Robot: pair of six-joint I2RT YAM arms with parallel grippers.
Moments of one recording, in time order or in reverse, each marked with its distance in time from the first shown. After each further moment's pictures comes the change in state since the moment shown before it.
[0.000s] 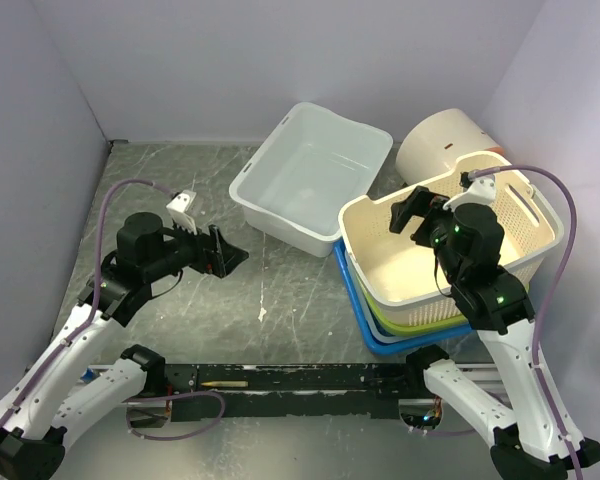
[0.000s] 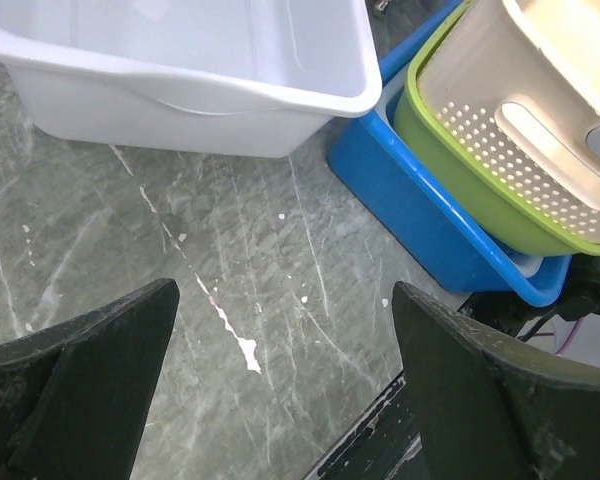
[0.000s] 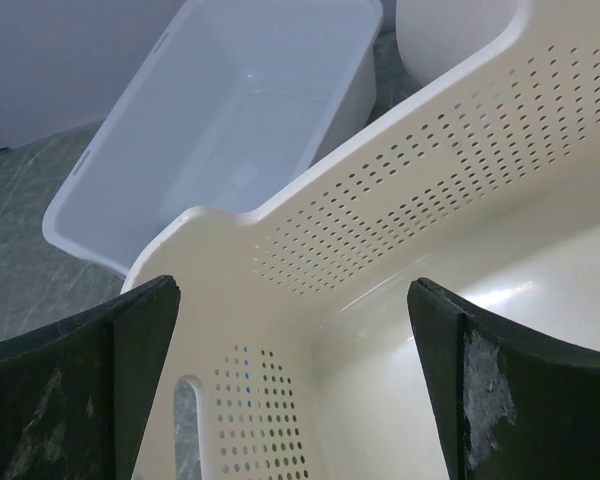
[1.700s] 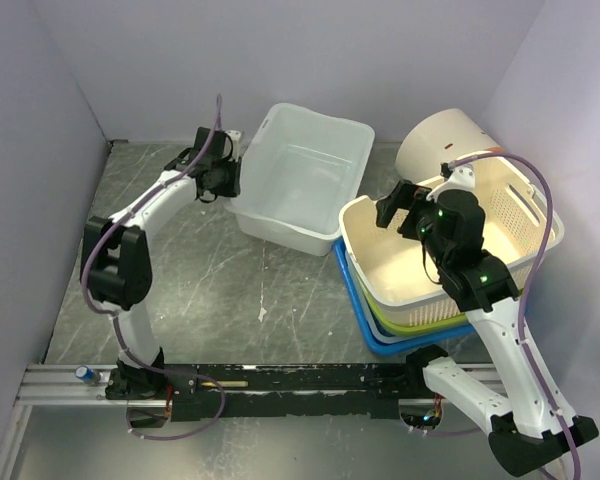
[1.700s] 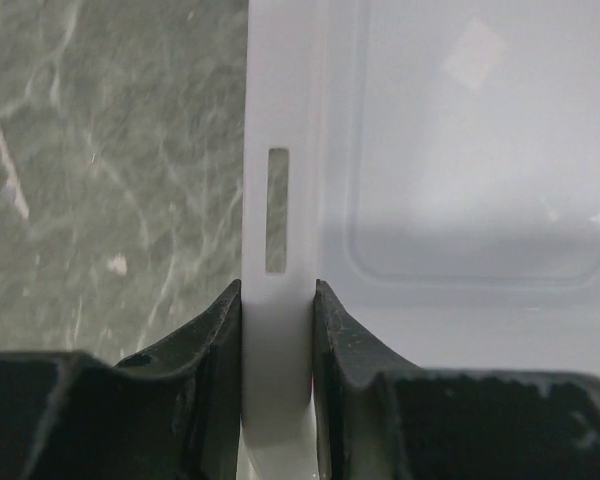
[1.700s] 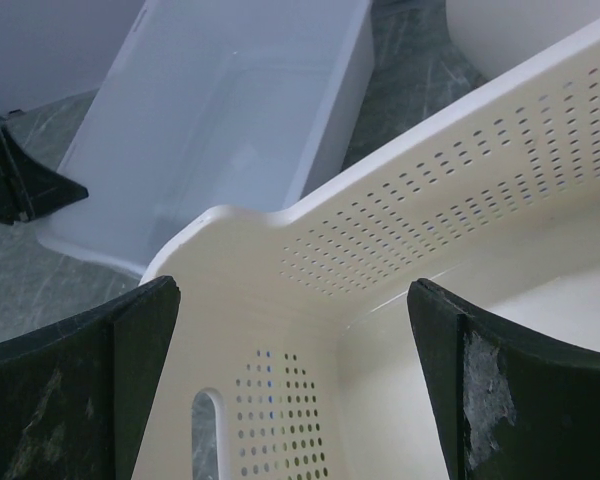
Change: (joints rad) left arm 0.120 1.121 0.773 -0.092 -0.309 0.279; right arm 0.000 0.093 -0.008 0.046 -0.076 0.015
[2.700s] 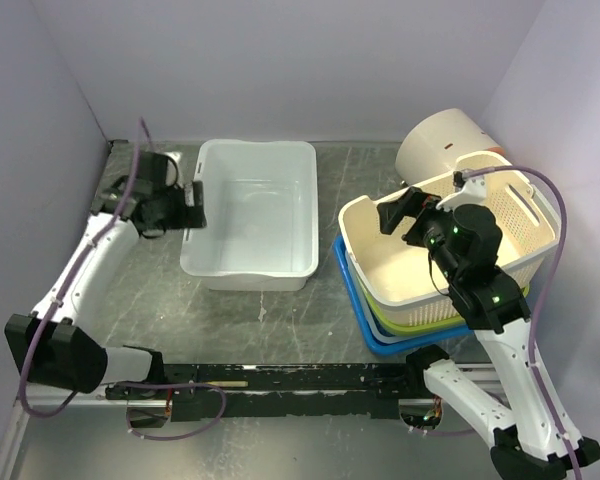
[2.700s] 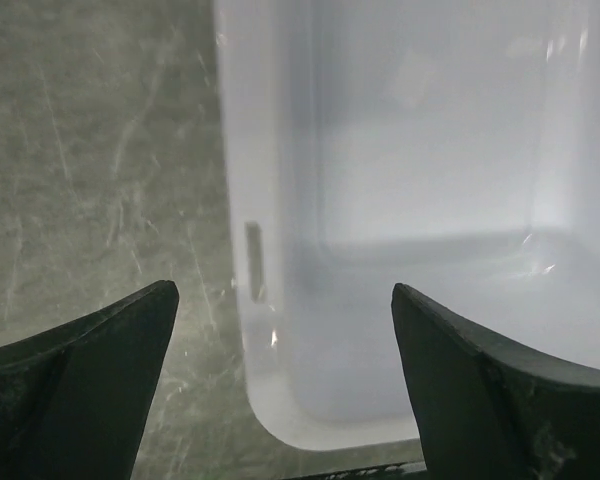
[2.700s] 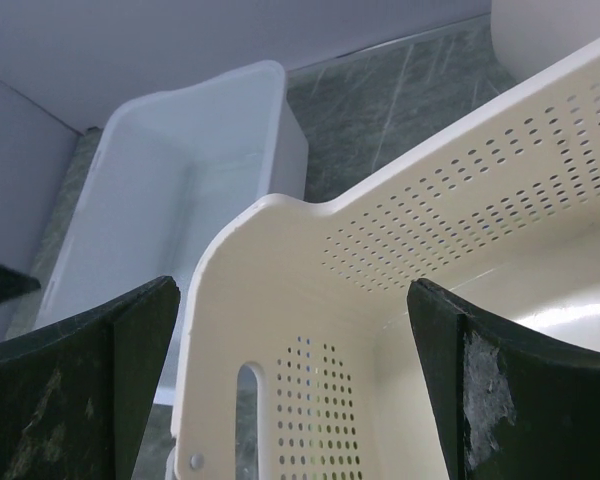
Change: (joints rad) left arm 0.075 -0.609 -0.368 -0.369 -0.089 -0.154; right arm 0.000 -0.085 -0.030 0.031 -0.075 0.031
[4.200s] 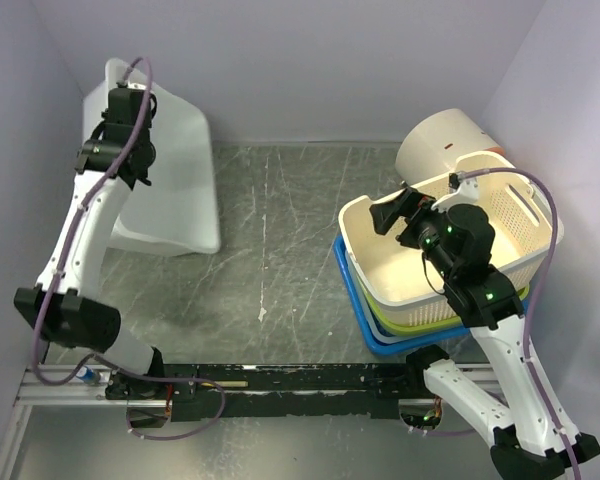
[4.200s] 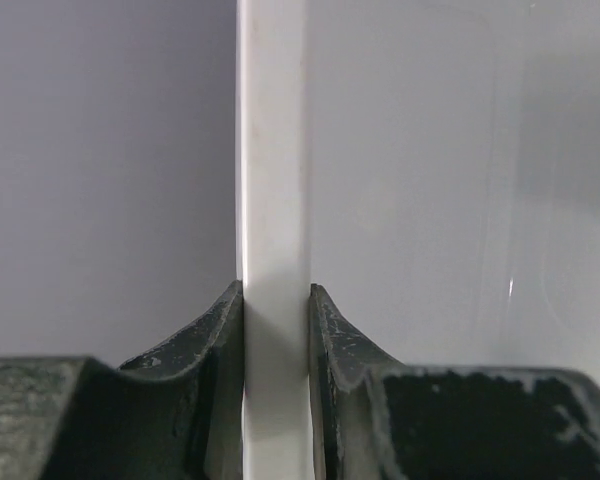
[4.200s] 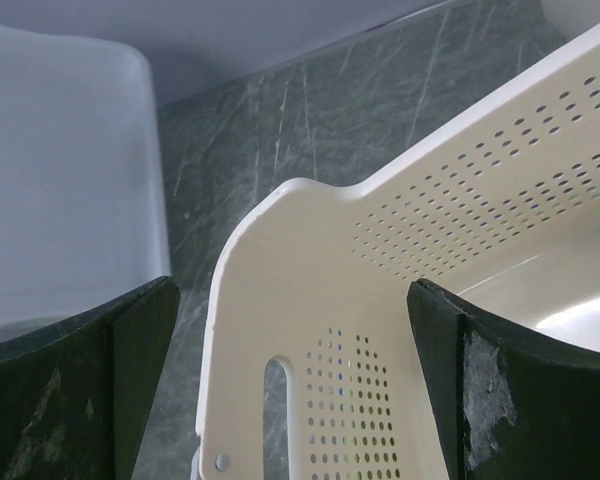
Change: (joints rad) left arm 0.109 0.278 0.589 -0.039 -0.584 0.351; right arm 0.000 -0.013 -0.034 0.023 -0.047 0.093
